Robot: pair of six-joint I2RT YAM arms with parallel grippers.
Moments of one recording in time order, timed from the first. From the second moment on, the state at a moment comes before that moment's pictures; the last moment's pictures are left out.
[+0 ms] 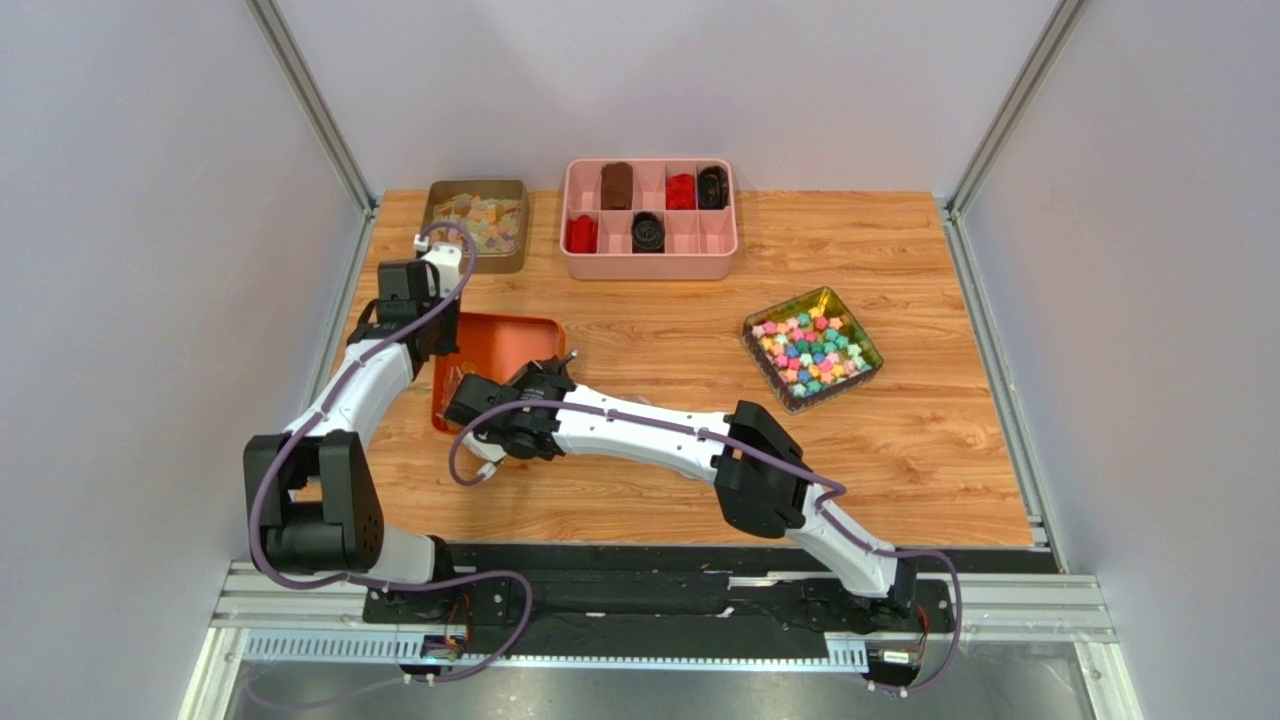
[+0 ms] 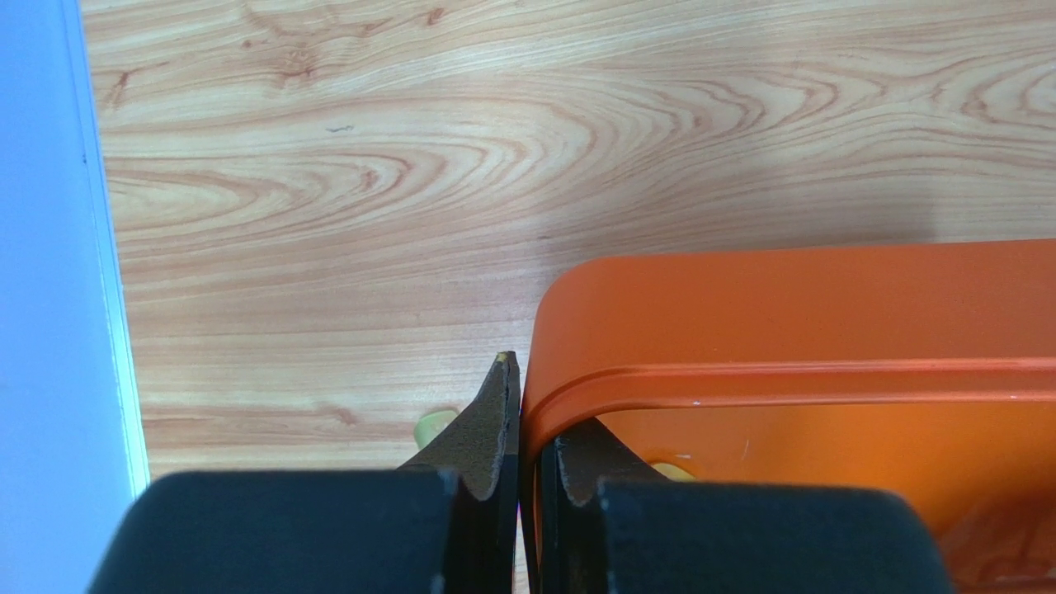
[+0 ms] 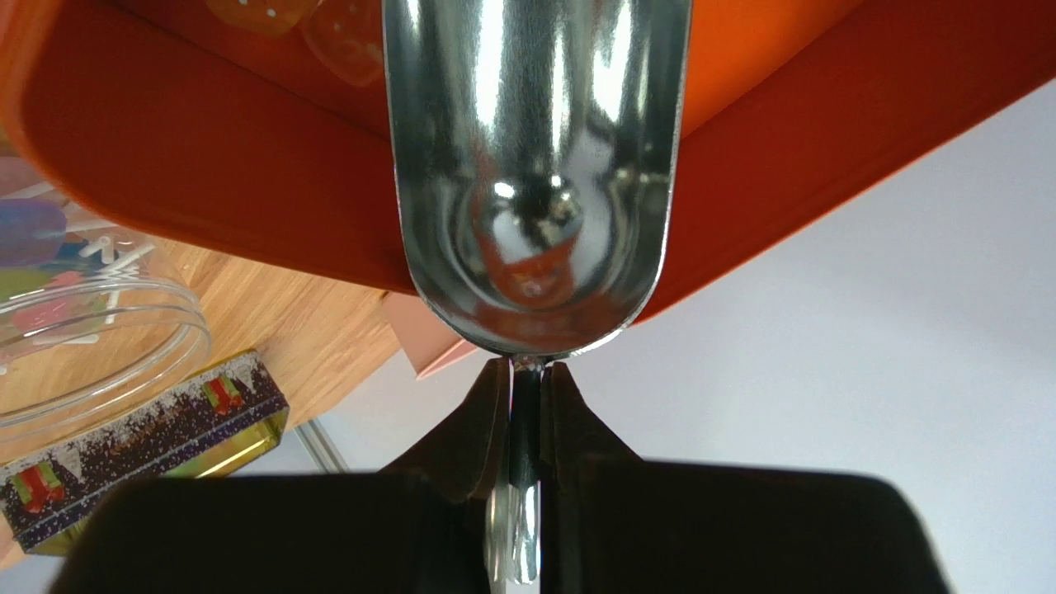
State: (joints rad) left arm 0.03 1.42 0.93 -0.26 0.01 0.18; right arm 1.24 2.33 2.15 -0.93 0.74 -1.28
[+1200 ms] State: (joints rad) left arm 0.03 1.39 0.89 -0.27 -0.03 0.16; right arm 1.32 2.48 2.28 -0.94 0.67 -0.86
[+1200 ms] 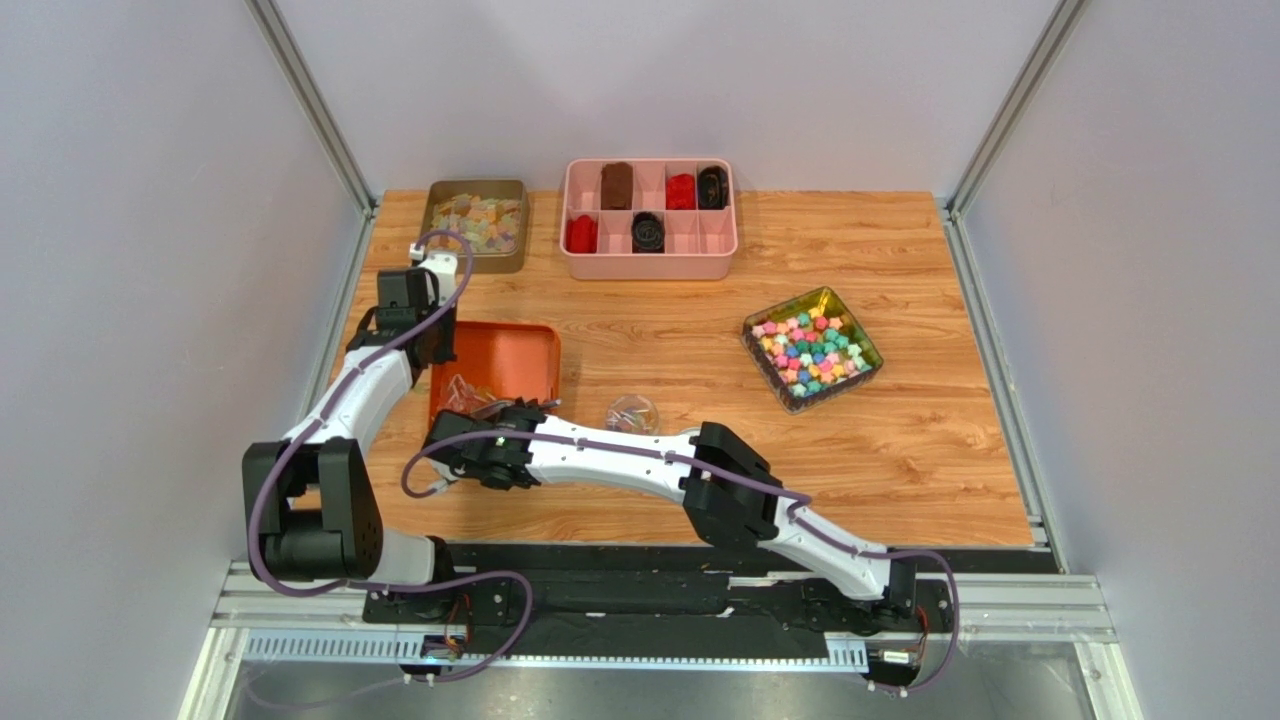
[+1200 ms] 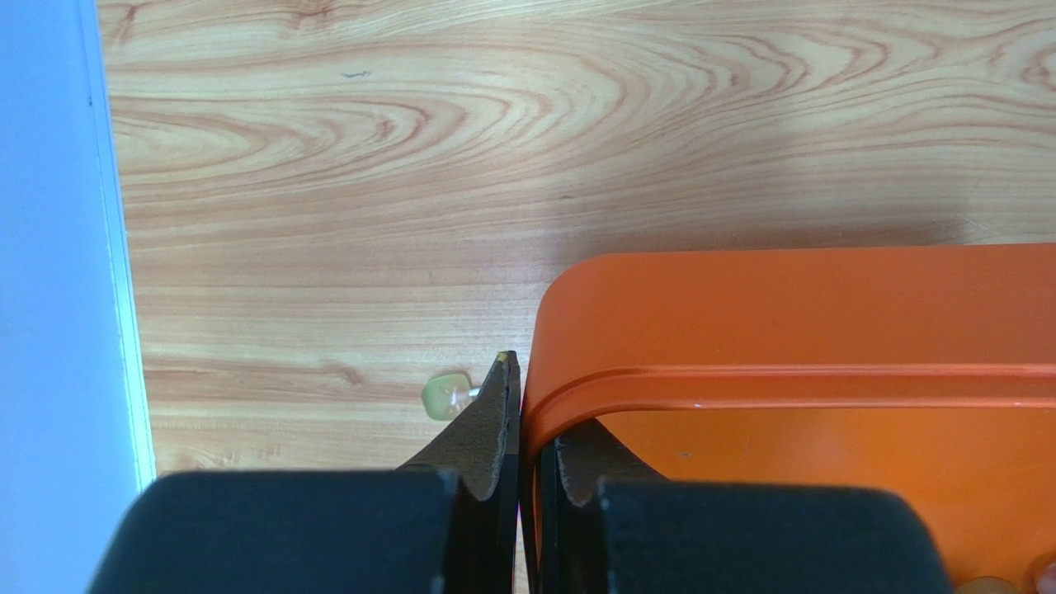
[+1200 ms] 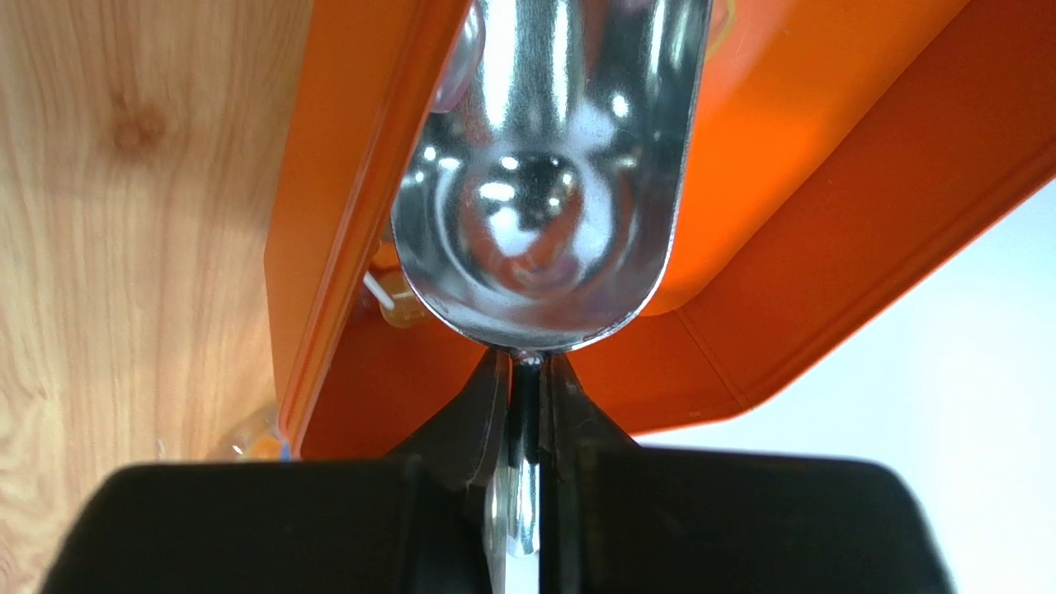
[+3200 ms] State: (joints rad) left arm 0.04 1.44 0.89 -0.26 -0.03 0.17; right arm 1.30 2.39 2.22 -0.84 0.38 -0.64
